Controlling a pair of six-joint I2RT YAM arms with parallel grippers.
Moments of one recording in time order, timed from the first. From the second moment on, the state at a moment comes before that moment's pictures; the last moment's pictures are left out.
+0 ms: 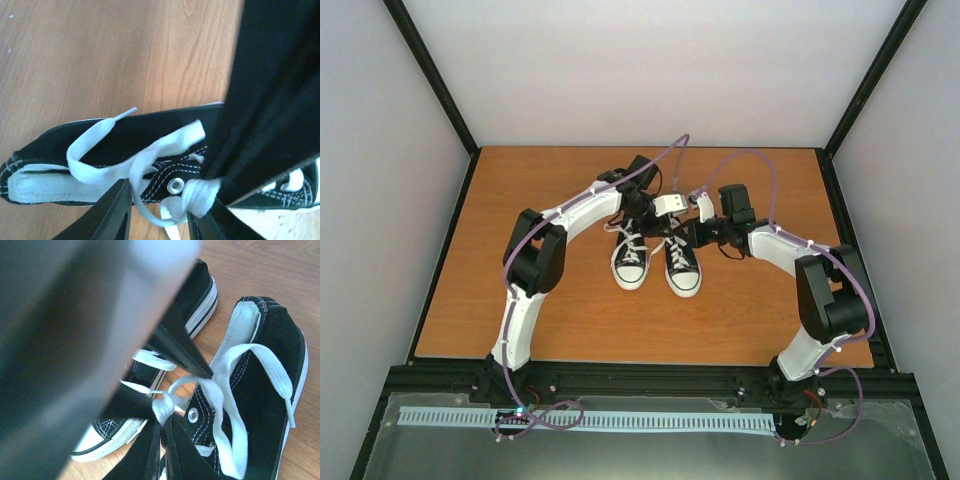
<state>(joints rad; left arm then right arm) -0.59 2.20 1.84 -0.76 0.50 0.66 0.32 1.67 0.97 -0.07 -0.66 0.08</state>
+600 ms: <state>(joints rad) -0.59 2.19 1.82 -0.88 0.59 0.77 0.27 1.65 0.94 -0.07 -0.64 0.09</state>
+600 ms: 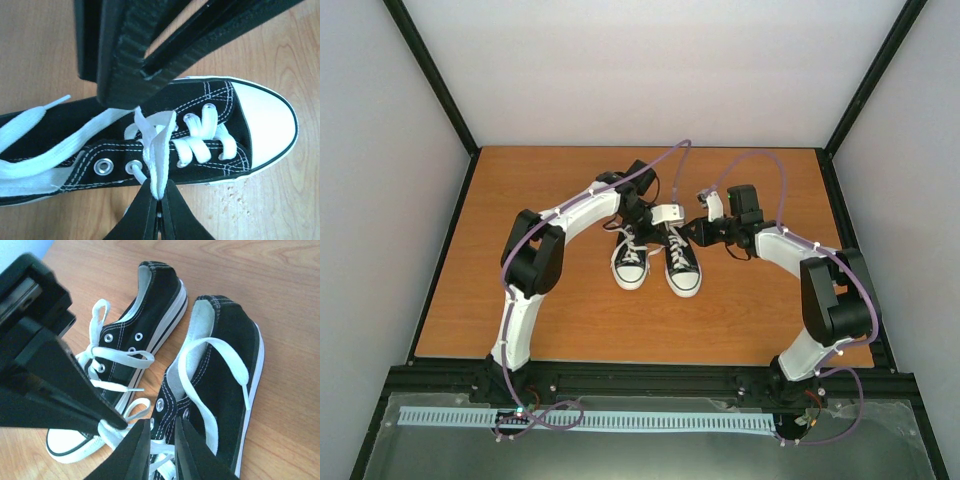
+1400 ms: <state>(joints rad) -0.58 2.19 1.88 -0.91 0.63 0.58 0.38 1.38 0.62 0.19 -0.73 -0.35</state>
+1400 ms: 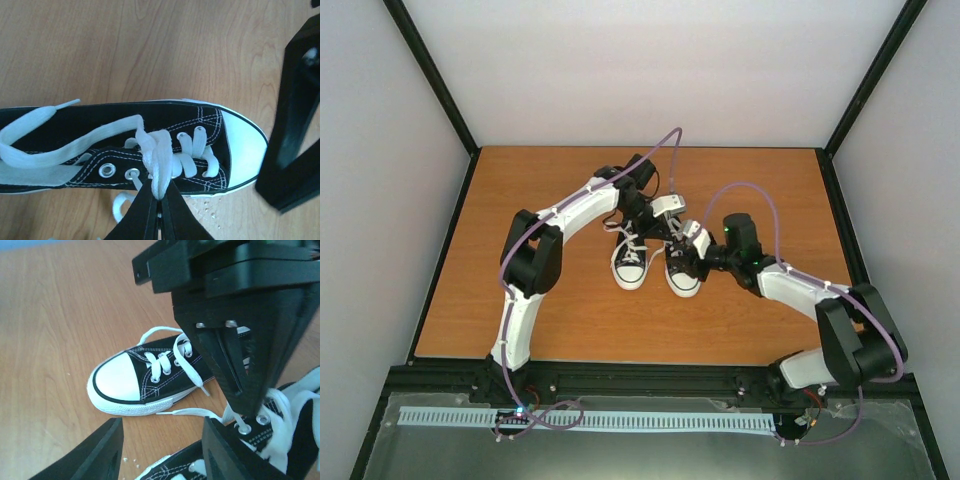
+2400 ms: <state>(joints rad) -0.58 2.20 1.92 -1.03 0.64 0.73 0.45 1.53 0.67 0.31 -0.32 -0.79</state>
